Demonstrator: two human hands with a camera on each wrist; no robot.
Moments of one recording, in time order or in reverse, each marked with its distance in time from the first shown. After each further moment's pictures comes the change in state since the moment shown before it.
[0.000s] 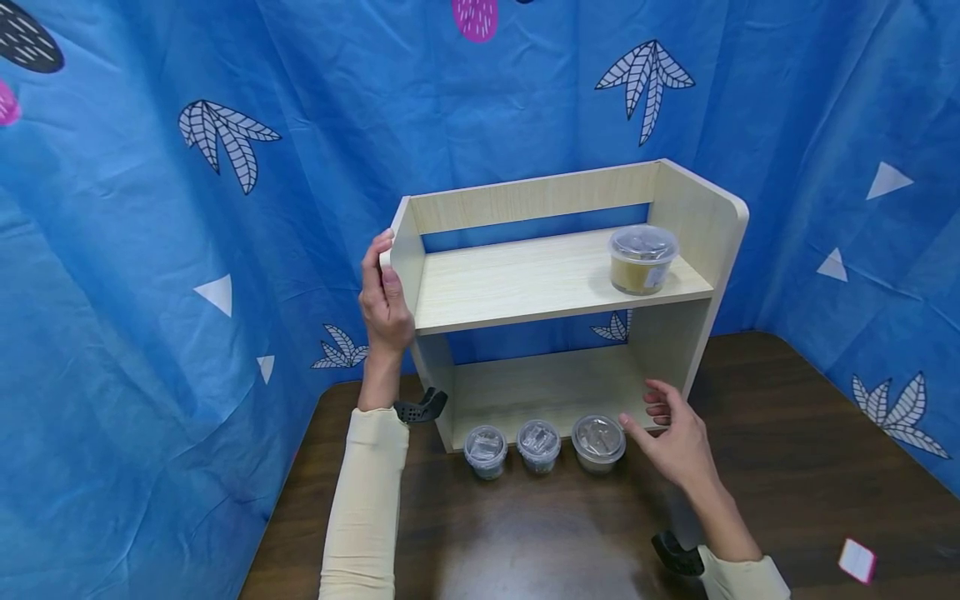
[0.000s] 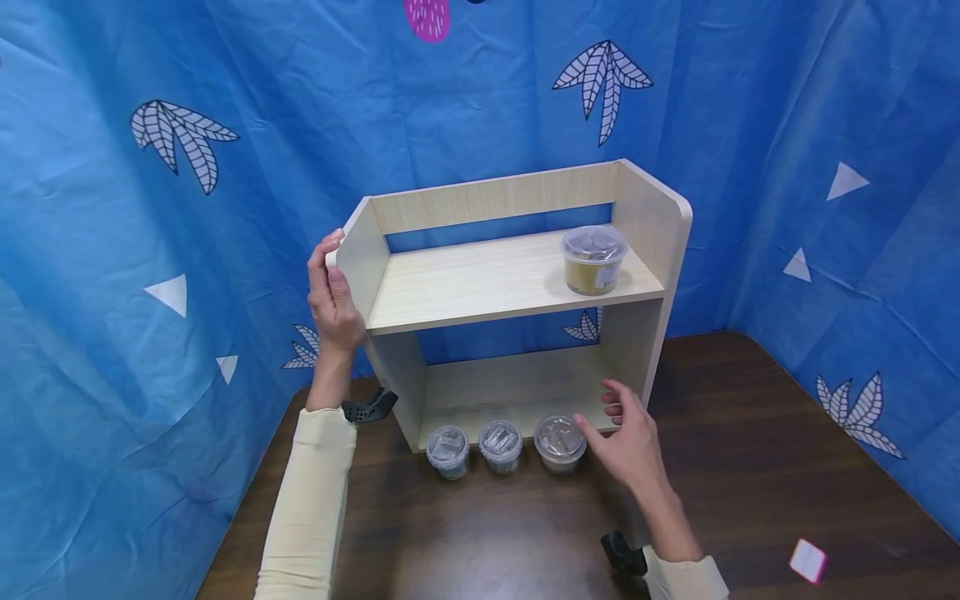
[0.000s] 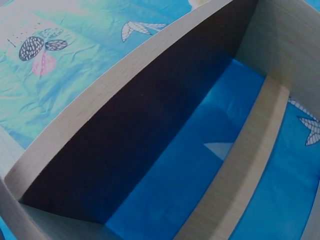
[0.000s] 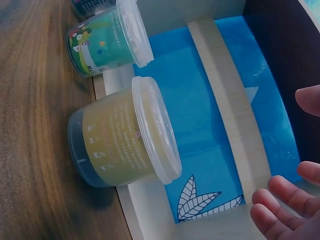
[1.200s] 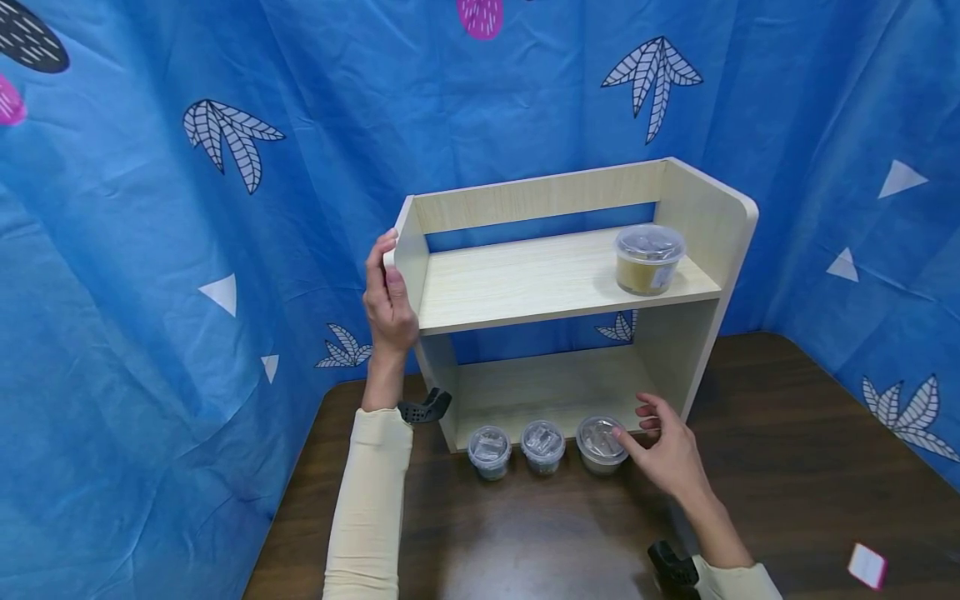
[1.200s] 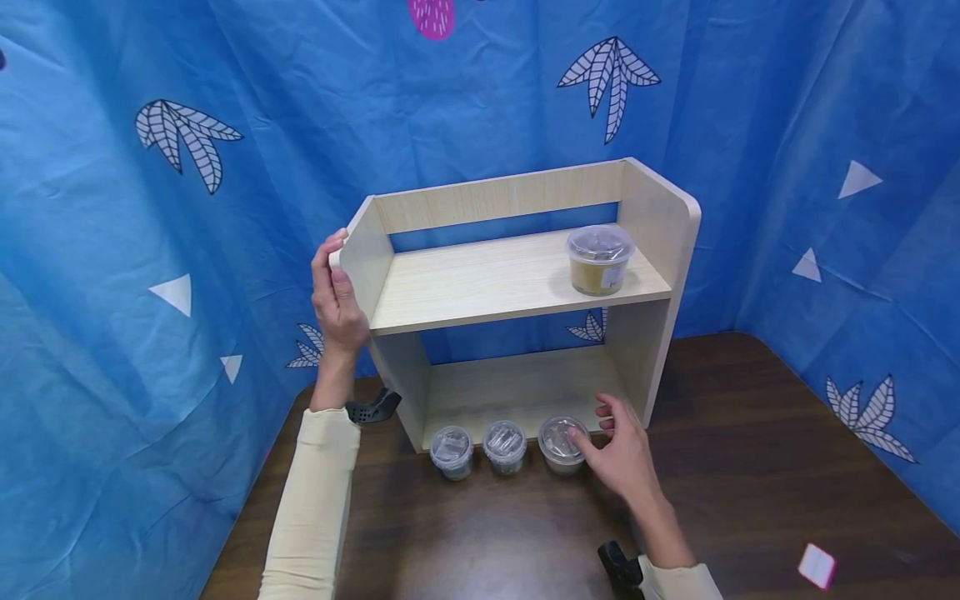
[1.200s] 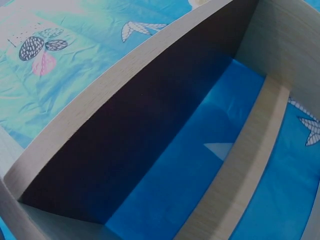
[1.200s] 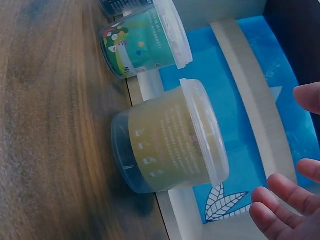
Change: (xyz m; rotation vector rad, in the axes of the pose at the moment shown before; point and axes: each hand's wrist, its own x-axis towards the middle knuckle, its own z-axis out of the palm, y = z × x) left_hand 0.011 0.040 0.001 0.004 -0.019 -0.009; right_hand -0.007 0.015 0.023 0.007 -0.061 0.016
